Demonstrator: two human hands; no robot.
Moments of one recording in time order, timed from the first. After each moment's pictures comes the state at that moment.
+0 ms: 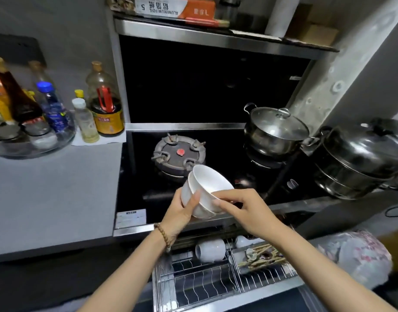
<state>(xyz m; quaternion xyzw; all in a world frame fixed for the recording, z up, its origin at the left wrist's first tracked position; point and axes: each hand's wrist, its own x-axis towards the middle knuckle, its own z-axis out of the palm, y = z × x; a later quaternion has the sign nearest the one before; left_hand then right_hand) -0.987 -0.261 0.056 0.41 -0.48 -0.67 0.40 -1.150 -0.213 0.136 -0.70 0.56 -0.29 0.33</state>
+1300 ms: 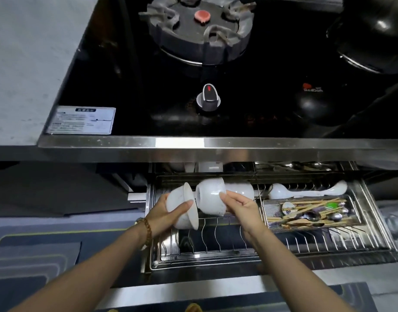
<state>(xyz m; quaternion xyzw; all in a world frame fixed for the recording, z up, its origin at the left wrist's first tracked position) -0.987 -0.244 -0.263 0.64 -0.36 -0.64 0.20 -1.190 -0.246 -0.275 -0.21 0.65 -0.39 0.62</state>
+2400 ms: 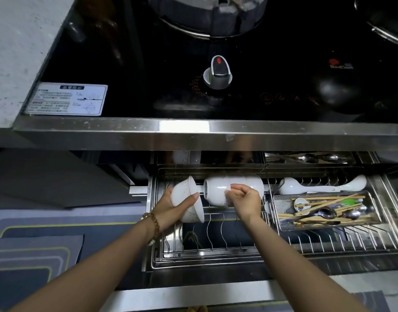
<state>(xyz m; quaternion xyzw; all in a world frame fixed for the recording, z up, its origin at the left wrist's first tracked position) -0.993 -0.250 -0.300 0.66 -0.36 -0.62 0.22 -1.190 -0.272 -0.354 -0.29 0.77 -0.32 0.47</state>
